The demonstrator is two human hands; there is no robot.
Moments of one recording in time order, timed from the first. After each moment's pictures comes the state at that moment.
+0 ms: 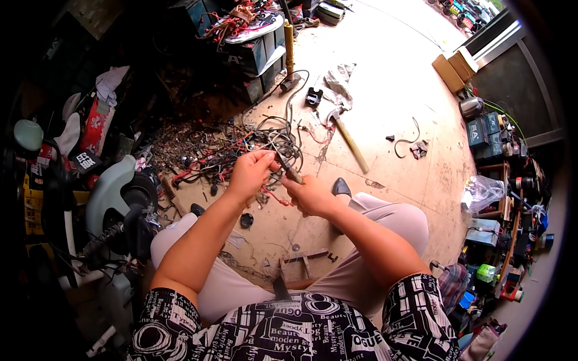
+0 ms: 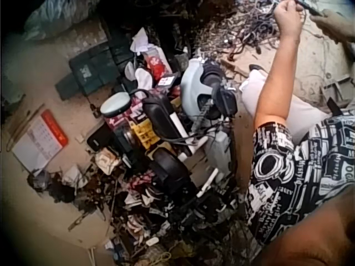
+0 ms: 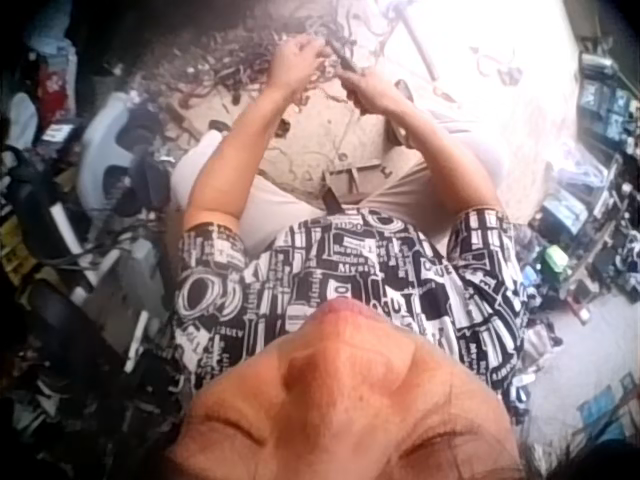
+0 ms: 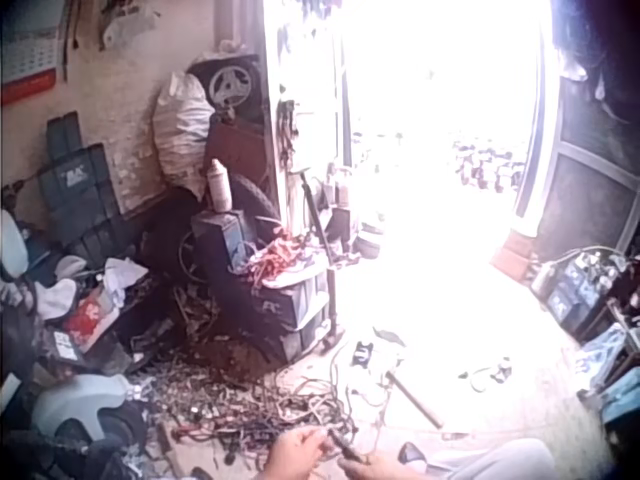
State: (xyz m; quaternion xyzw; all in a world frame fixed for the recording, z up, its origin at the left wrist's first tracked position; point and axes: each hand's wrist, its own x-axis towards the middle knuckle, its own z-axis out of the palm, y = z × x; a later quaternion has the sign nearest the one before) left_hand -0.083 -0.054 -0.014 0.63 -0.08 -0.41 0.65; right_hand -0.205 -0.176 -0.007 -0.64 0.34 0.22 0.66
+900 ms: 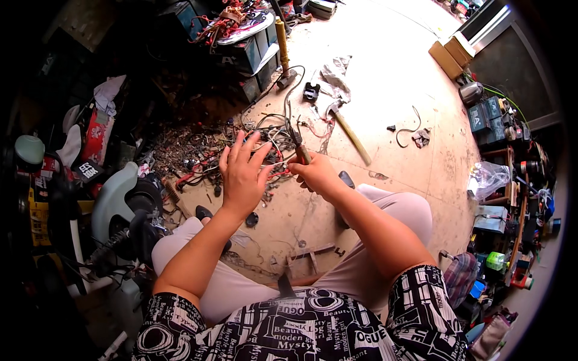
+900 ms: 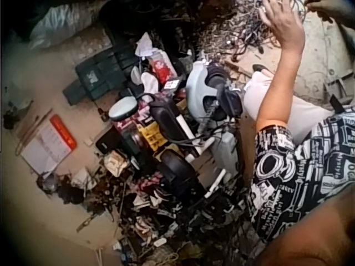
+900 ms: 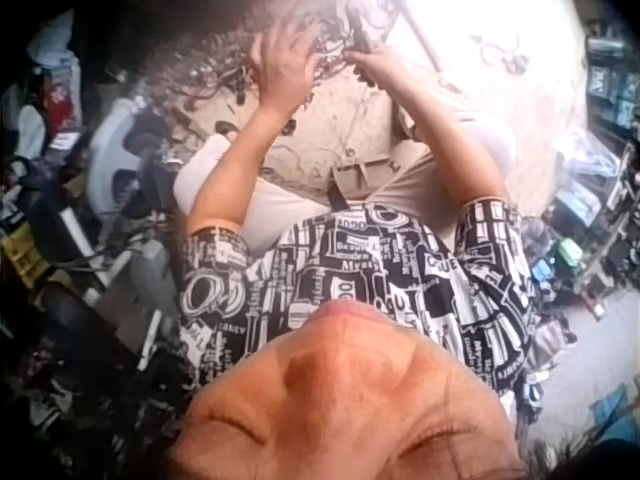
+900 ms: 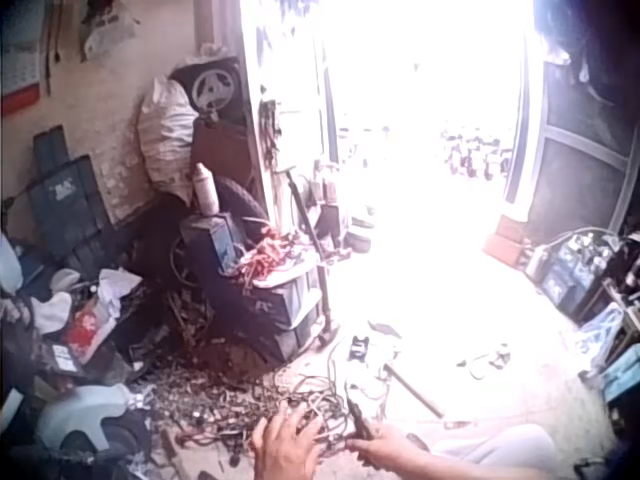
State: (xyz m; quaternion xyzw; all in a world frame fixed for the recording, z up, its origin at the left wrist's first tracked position) left_hand -0.093 -0.029 0.001 0.85 -0.47 0.04 0.25; right_hand -0.197 -0.192 -0.010 -0.62 0.37 0.08 0.69
